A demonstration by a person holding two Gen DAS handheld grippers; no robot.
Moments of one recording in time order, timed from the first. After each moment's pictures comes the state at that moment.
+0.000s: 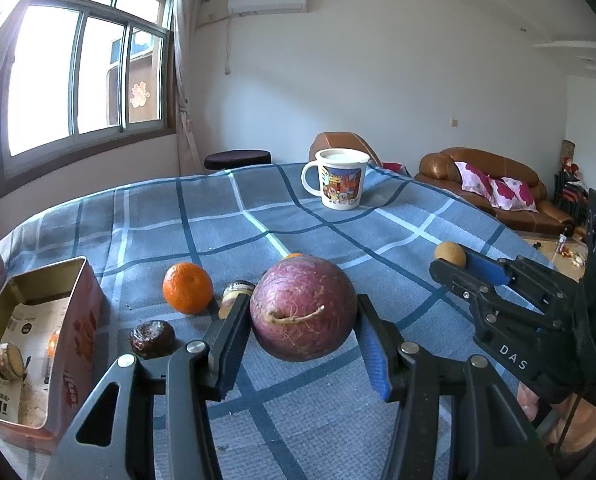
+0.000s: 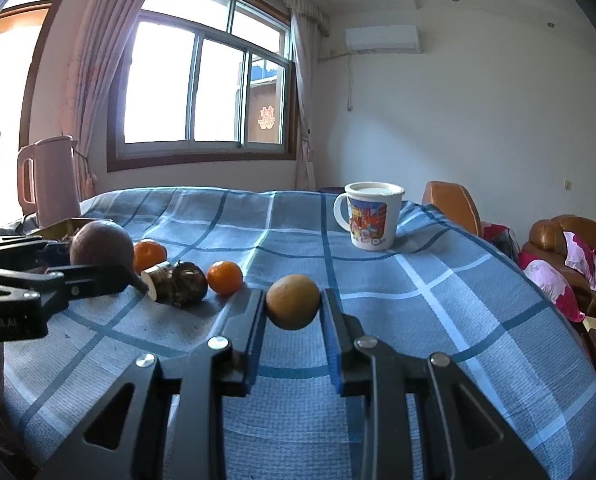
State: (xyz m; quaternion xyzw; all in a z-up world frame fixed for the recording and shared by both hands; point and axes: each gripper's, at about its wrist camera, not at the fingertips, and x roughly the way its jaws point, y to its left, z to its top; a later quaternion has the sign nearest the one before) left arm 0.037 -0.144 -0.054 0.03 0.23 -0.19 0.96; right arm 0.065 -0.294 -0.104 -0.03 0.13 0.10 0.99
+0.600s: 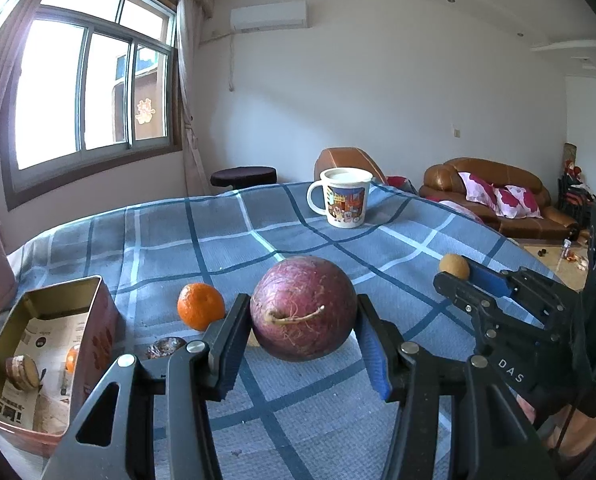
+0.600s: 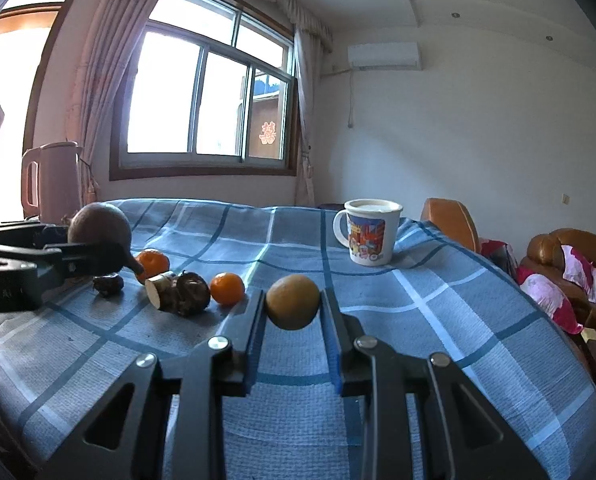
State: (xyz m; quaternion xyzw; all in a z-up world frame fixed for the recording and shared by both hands) left arm 0.028 -0.140 -0.042 0.04 0.20 -0.18 0.96; right arm 0.055 -0.293 -0.103 -0.04 0.10 0.10 0.99
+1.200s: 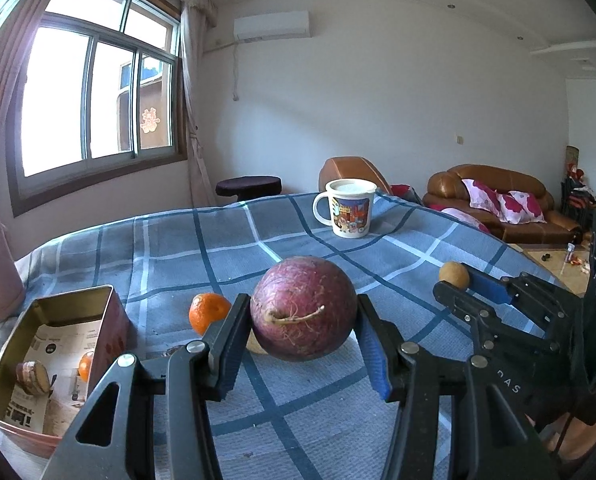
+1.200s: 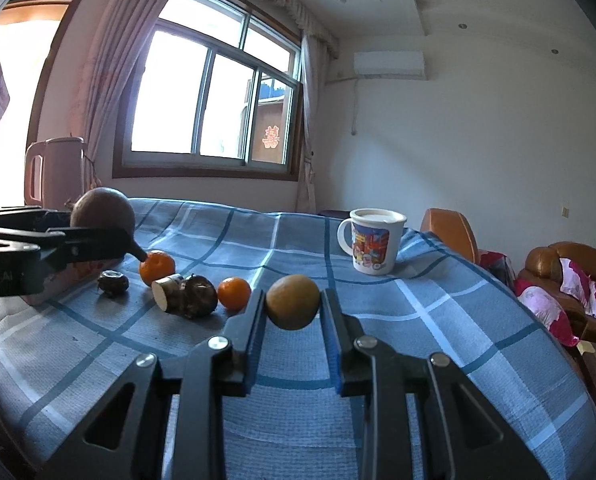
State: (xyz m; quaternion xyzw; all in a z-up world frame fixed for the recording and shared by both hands) left arm 0.026 -0.137 -0.037 0.04 0.18 -0.17 0.97; right arm 0.053 -0.286 -0.098 -0.06 0.09 0.10 0.99
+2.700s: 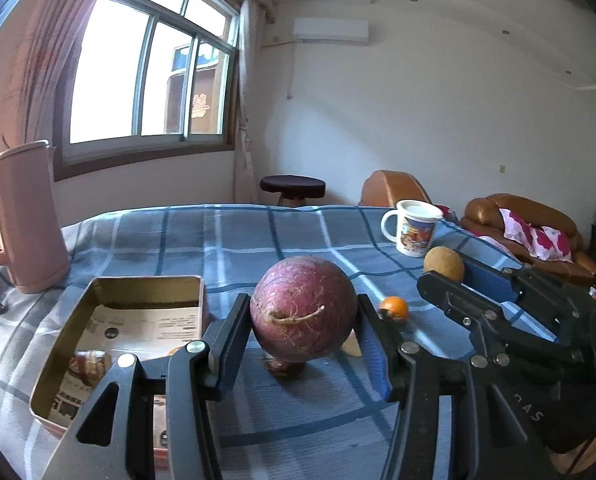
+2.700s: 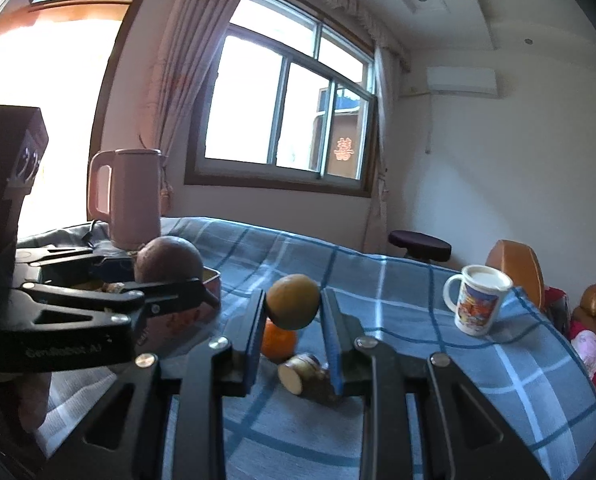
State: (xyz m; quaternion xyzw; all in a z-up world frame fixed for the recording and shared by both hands) left arm 0.032 -0.048 -0.024 -0.02 0.18 -0.10 0.98; right arm 0.067 -0.175 -0.050 -0.09 0.08 0.23 0.97
